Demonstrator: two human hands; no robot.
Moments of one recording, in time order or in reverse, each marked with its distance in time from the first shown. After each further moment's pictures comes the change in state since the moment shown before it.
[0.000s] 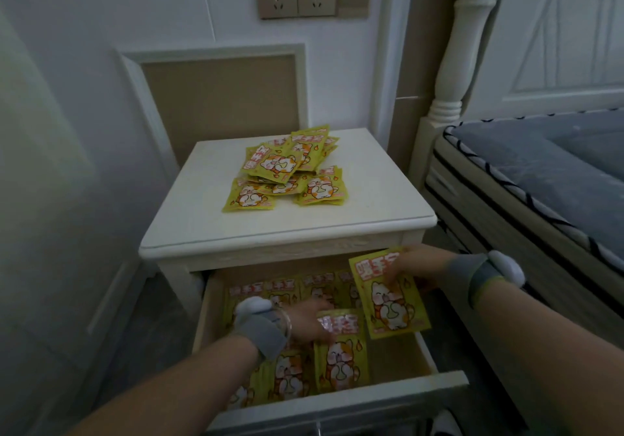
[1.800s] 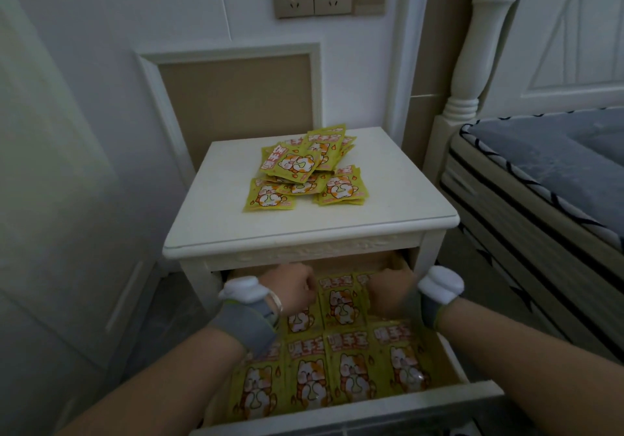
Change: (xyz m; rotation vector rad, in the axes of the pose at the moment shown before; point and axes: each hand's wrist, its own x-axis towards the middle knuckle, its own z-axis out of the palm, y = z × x) left_hand -0.046 -0.018 -0.052 0.293 0.440 0.027; right_hand 0.003 -0.018 0.079 -1.213 0.022 -0.311
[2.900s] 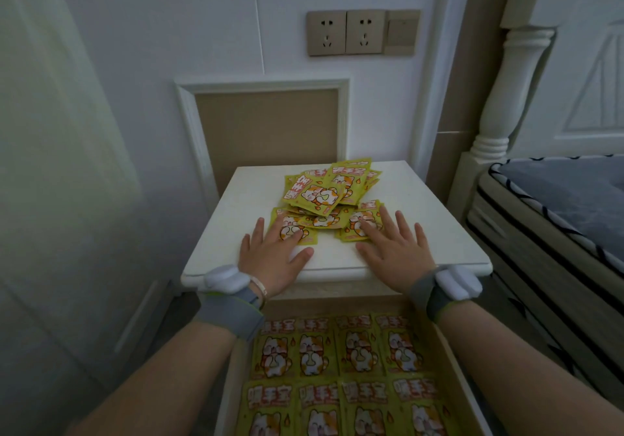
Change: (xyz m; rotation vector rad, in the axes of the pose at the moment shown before) left_hand 0.027 -0.045 -0.060 0.090 0.253 -0.204; right_hand 0.050 0.014 -0.062 0.247 0.651 0.077
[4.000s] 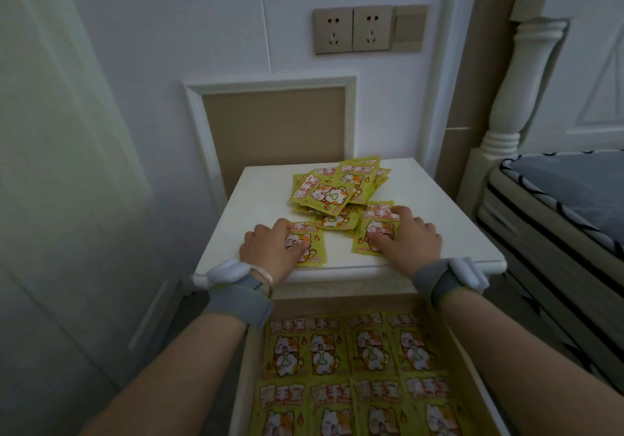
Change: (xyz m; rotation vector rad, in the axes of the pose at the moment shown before) left_hand 0.006 -0.012 -0.007 -0.218 0.134 -0.199; right_hand 0.010 -0.017 -0.014 0.283 0.128 0.339
